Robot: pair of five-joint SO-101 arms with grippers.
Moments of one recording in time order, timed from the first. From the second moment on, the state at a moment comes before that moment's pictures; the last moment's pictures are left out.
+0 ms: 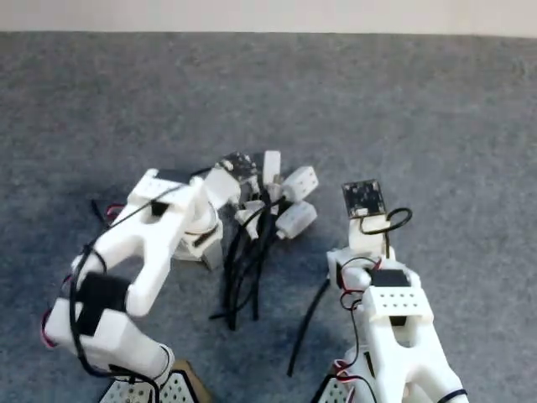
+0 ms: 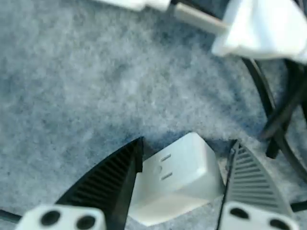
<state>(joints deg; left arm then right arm) 3.4 8.0 30.5 61.2 -69.2 -7.2 -42.7 77.4 33.2 11.5</state>
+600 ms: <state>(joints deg) -6.6 29.0 -18.3 88.2 -71.3 -7.2 -42.7 77.4 33.2 11.5</state>
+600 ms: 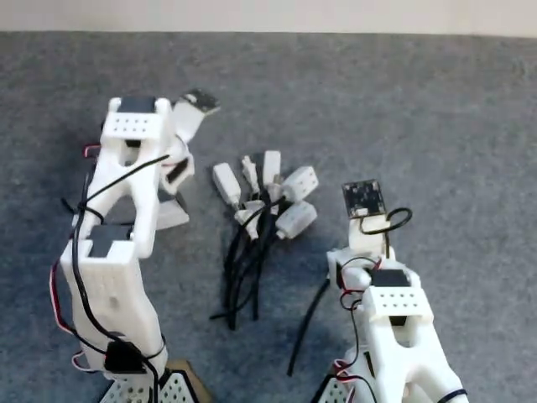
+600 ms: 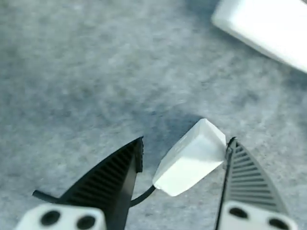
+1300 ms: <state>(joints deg) -19.9 55.7 -52.2 92.3 -69.0 -7.2 -42.7 77.4 33.2 11.5</state>
